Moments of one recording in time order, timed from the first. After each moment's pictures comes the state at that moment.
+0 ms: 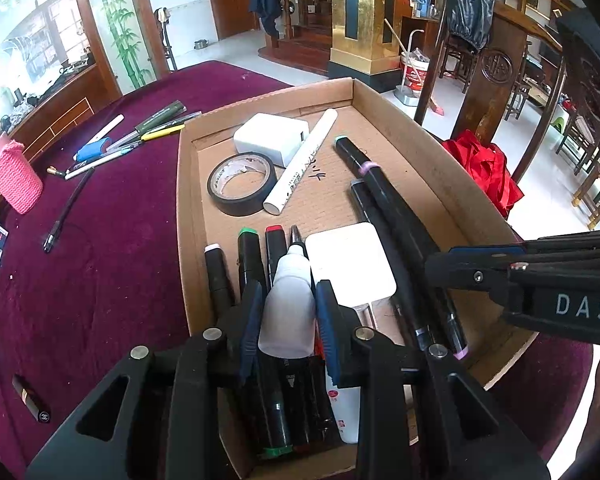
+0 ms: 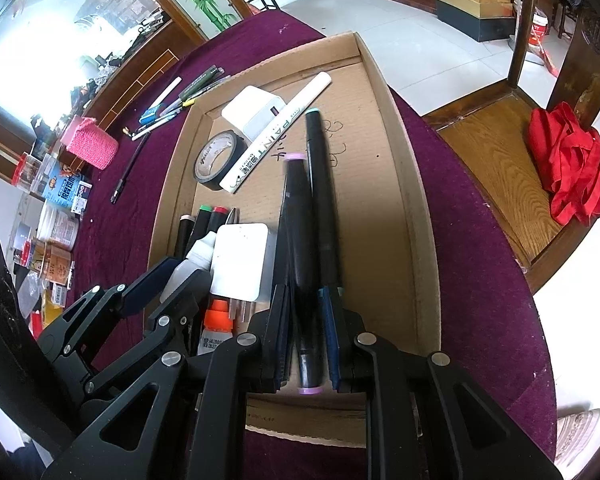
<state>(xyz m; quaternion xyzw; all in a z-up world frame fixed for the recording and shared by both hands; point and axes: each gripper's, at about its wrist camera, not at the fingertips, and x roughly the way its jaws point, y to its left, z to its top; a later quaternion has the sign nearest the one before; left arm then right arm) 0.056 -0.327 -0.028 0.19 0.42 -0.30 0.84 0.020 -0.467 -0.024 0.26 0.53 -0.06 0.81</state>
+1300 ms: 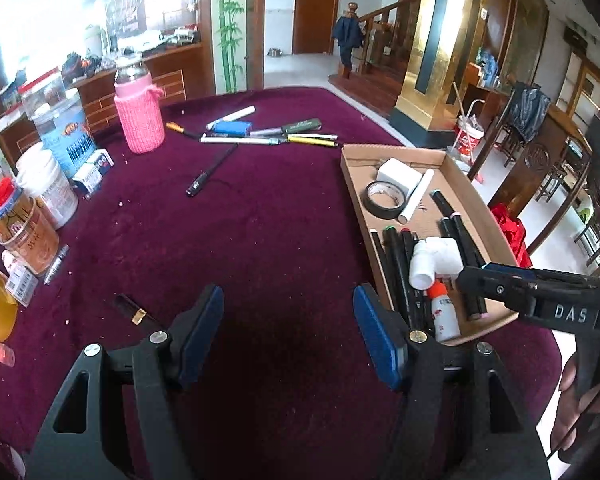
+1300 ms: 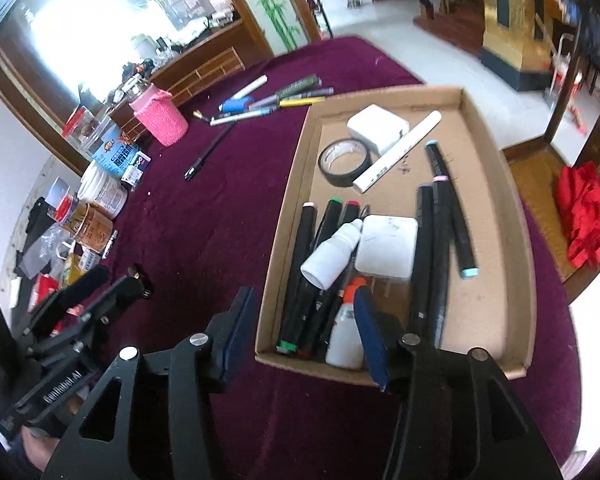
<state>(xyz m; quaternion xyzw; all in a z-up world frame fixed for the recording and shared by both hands) 0.046 -0.164 0.038 0.07 0.41 -0.21 0.88 0.008 -0.358 0.024 0.19 0.48 -0.03 0.86</state>
